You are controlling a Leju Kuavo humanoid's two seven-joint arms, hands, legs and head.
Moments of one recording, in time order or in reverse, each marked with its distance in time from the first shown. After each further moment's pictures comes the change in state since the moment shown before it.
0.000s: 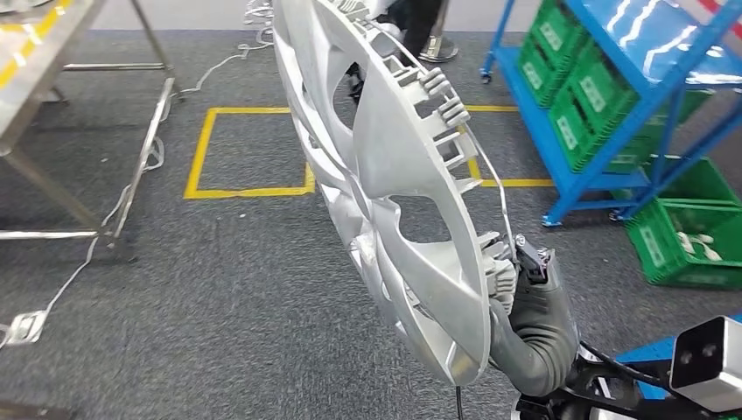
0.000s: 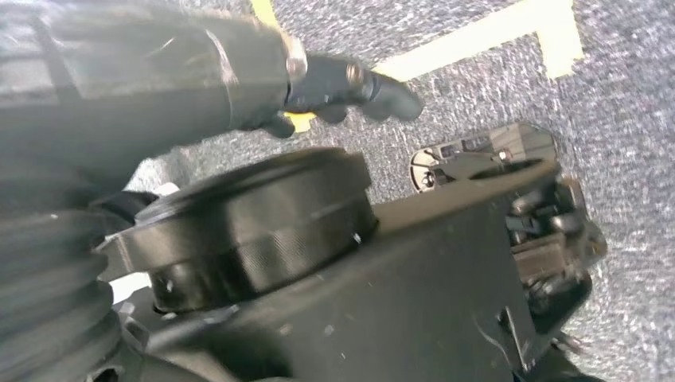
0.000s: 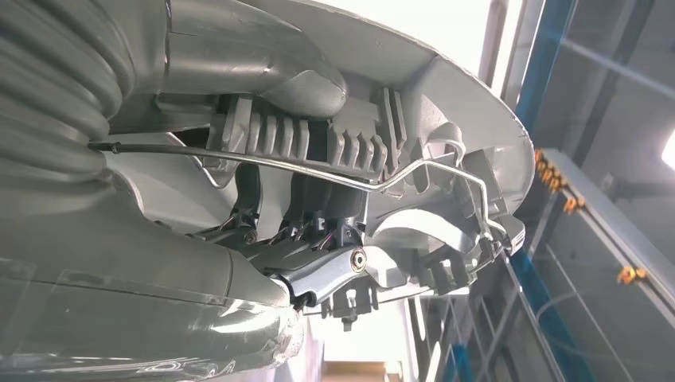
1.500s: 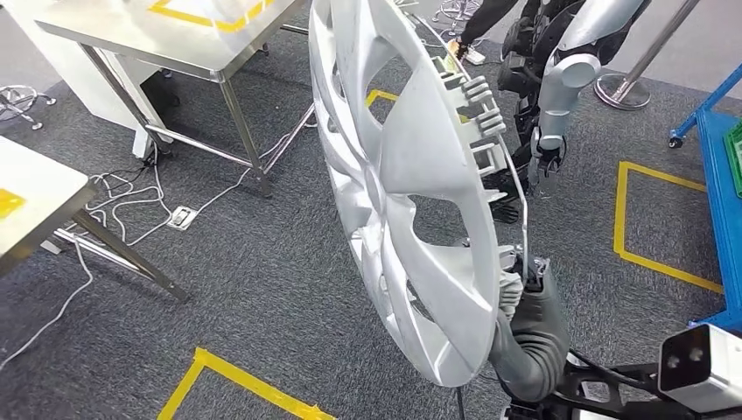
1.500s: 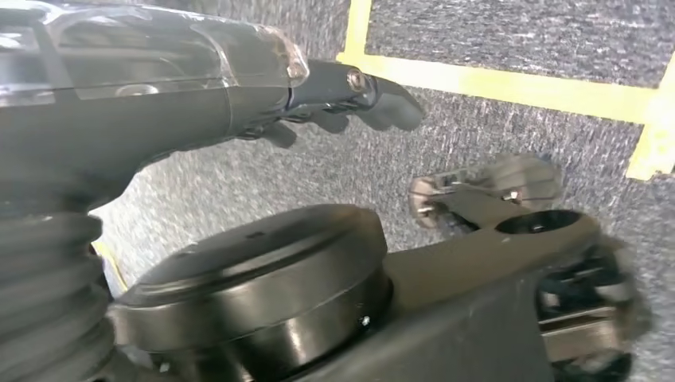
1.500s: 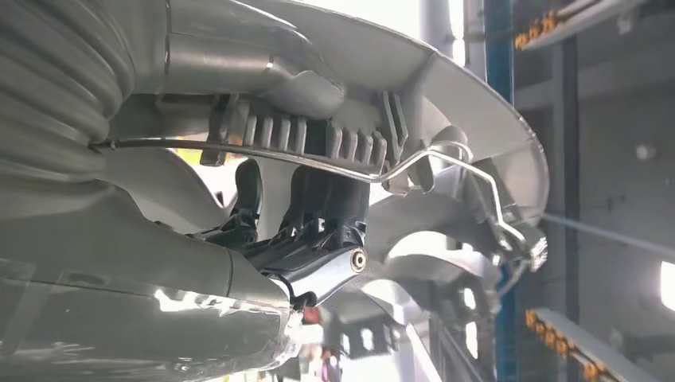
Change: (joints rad) left arm -0.003 0.046 -0.001 0.000 0.007 0.022 0.005; right arm 0.042 0.039 0.005 0.055 -0.053 0.067 -0.117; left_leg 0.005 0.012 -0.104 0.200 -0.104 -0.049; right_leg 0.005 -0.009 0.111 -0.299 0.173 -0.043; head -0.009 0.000
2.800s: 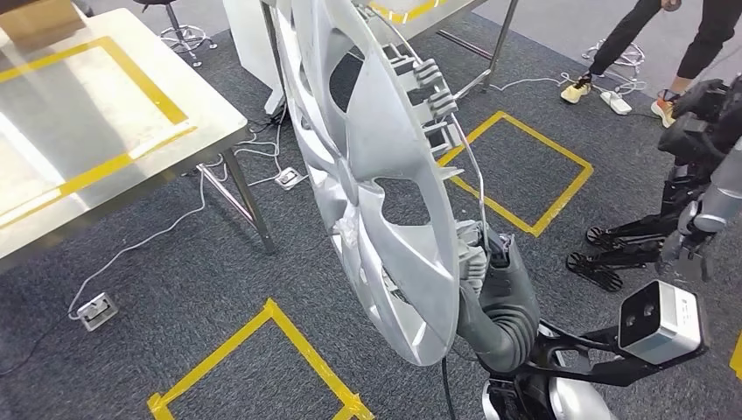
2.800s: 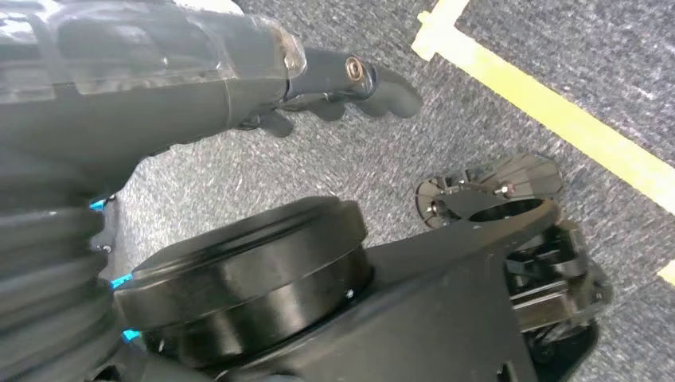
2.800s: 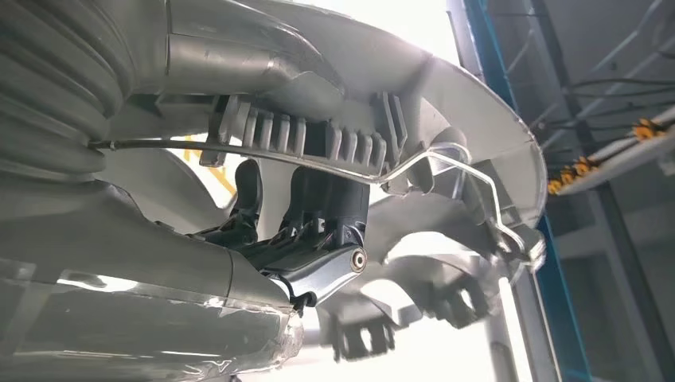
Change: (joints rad) left arm 0.004 -0.007 0.000 -0.002 0.021 0.017 0.005; right arm -0.087 0.011 0.021 0.056 -0.052 0.005 0.027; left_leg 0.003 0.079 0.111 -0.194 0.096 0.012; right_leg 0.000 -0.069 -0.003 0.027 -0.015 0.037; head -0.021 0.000
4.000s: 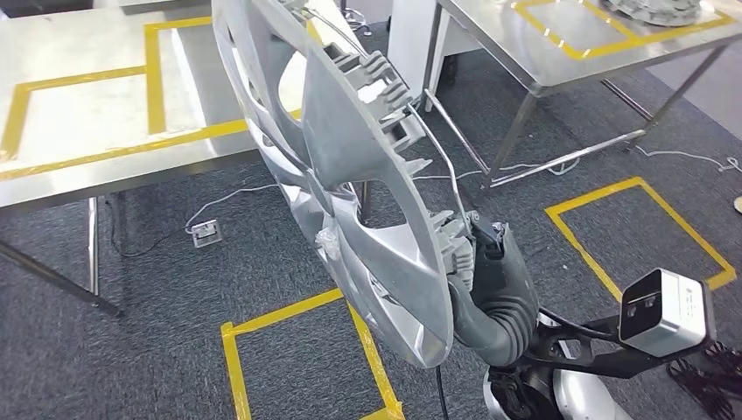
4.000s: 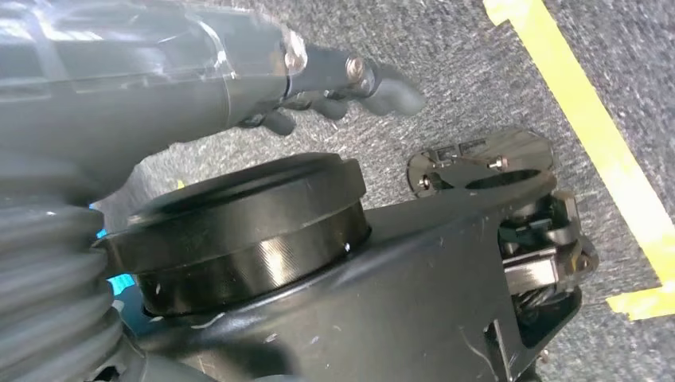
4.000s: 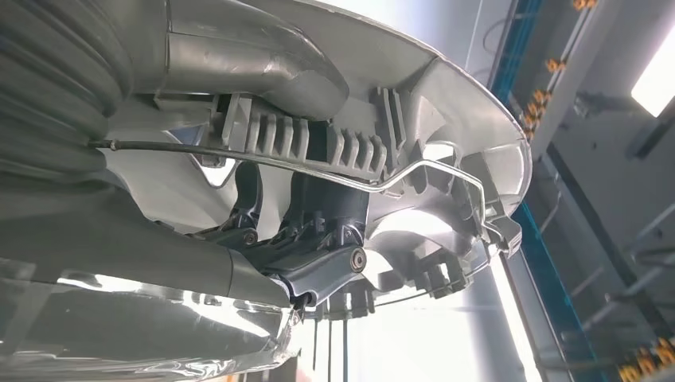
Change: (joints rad) left arm 0.000 -0.039 0.002 0.001 0.035 0.001 -0.028; right arm -0.097 -0.006 0.035 0.004 0.002 -0.010 0.063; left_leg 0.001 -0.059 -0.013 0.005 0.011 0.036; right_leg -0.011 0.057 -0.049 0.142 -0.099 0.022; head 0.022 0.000
